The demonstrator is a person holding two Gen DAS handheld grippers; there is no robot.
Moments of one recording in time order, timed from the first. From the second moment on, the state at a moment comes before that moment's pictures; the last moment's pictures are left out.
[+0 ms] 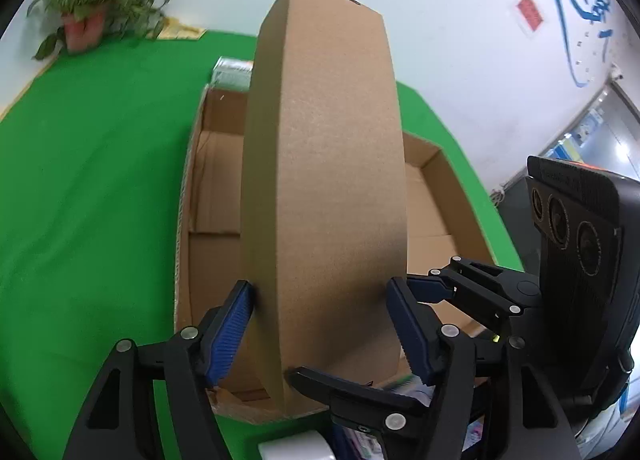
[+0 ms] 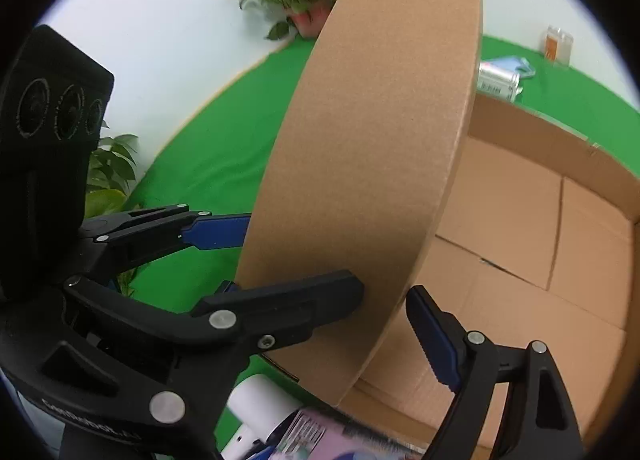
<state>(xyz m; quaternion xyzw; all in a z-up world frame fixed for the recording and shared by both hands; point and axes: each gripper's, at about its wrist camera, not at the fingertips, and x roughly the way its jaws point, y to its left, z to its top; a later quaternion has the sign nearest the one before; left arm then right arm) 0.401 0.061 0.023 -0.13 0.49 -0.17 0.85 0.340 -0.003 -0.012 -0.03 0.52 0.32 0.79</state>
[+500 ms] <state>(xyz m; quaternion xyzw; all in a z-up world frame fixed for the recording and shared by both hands) 0.430 0.076 -0.024 -0.10 0.53 -0.12 0.83 0.370 0.007 -0.083 0.01 0.61 0.35 0.72</state>
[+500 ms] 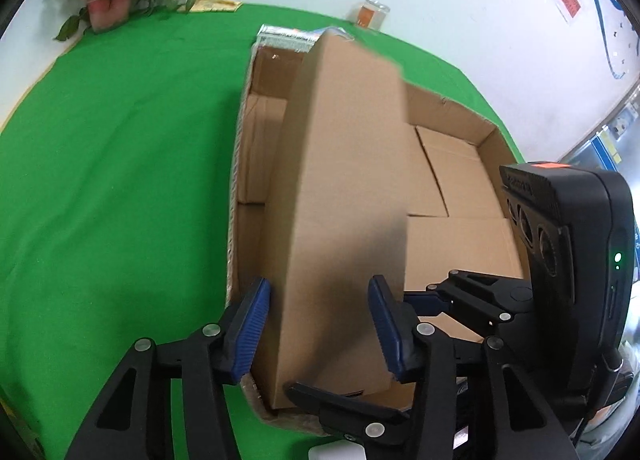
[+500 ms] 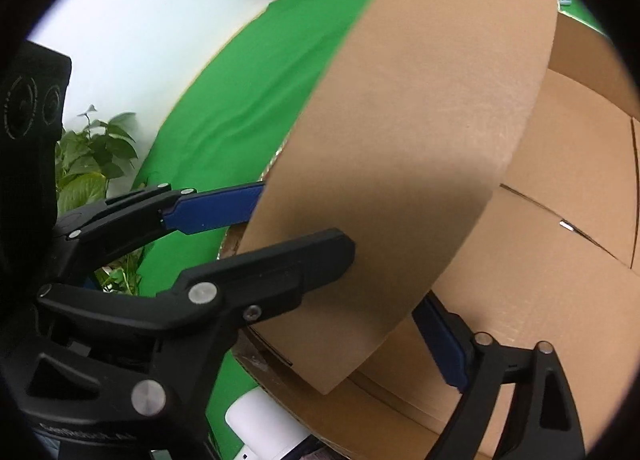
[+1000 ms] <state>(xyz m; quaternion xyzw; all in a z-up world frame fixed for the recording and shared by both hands) 0.385 0.088 -0.037 -0.14 0.53 -0.17 0.82 0.350 -0.014 -0.069 -0.01 0.57 0.36 0.74</state>
